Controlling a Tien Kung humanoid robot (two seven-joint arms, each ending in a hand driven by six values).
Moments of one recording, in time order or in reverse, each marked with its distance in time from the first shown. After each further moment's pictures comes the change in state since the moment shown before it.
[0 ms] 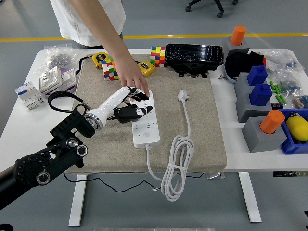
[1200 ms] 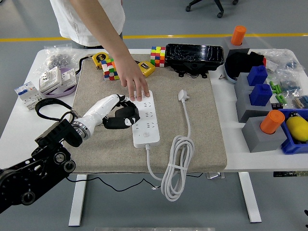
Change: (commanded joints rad) left arm 0.120 0.083 -0.055 -0.151 0.221 -0.026 0.111; right arm -0.006 0.002 0.019 0.012 -0.011 0.000 0.002
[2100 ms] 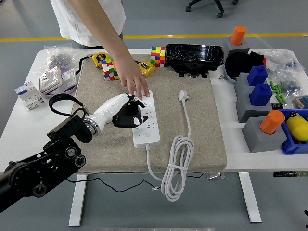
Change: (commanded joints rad) left arm -0.071 -0.048 0.061 0.066 -0.026 -0.021 0.015; right arm -0.003 0.000 -0.004 -0.004 0.005 0.000 0.000
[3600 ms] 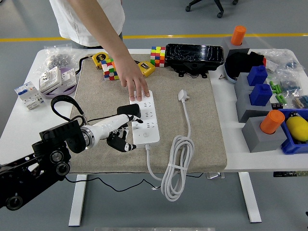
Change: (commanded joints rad) left arm 0.056 0.101 -0.043 -0.249 -0.050 -0.335 0.244; right arm -0.003 -0.007 0.000 0.004 -0.006 0.000 -0.001
